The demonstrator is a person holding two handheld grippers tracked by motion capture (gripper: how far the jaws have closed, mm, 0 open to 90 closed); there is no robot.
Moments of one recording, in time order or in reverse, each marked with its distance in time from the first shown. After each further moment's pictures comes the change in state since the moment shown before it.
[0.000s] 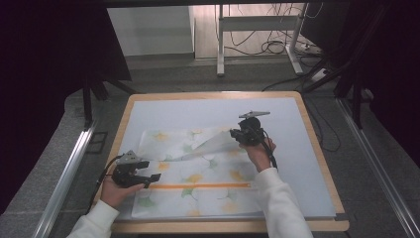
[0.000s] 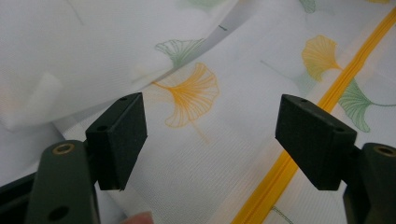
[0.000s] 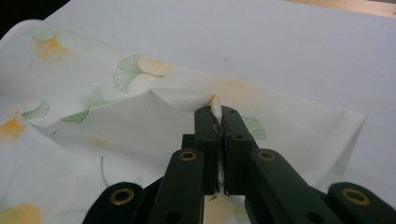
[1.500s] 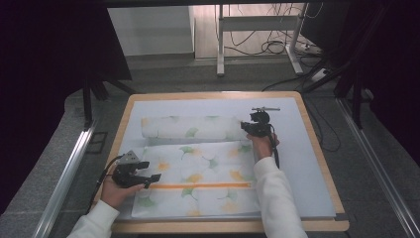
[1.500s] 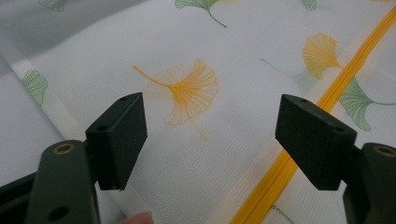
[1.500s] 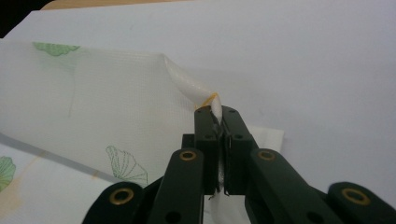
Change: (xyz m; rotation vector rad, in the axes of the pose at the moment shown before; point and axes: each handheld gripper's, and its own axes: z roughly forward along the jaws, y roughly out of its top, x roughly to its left) left arm 0.000 -0.001 0.001 0.002 -0.002 -0.004; right arm -0.062 -0.004 0.037 -0.039 -0.087 0.206
